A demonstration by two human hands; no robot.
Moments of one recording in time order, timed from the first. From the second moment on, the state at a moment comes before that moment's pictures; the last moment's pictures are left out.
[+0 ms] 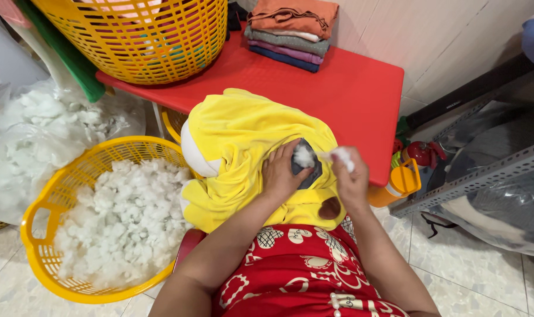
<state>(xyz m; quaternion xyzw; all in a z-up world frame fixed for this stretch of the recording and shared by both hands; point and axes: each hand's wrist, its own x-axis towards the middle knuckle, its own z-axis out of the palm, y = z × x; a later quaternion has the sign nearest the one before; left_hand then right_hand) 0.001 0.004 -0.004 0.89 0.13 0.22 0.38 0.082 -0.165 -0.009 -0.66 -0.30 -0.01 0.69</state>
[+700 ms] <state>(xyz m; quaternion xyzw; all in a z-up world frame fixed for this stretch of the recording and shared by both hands) -0.042 0.051 0.011 0.38 0.05 0.21 0.90 0.027 -0.068 0.066 -0.75 -0.55 -0.09 0.36</state>
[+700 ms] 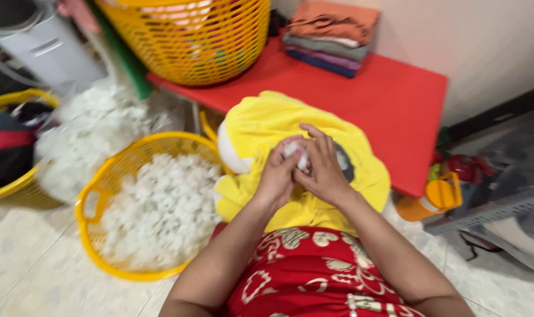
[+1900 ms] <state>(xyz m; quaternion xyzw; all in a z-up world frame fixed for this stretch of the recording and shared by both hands) -0.025 0.022 0.009 0.85 0.16 0.20 0.47 0.080 -0.143 -0.003 -0.83 -0.35 -0.09 0.41</state>
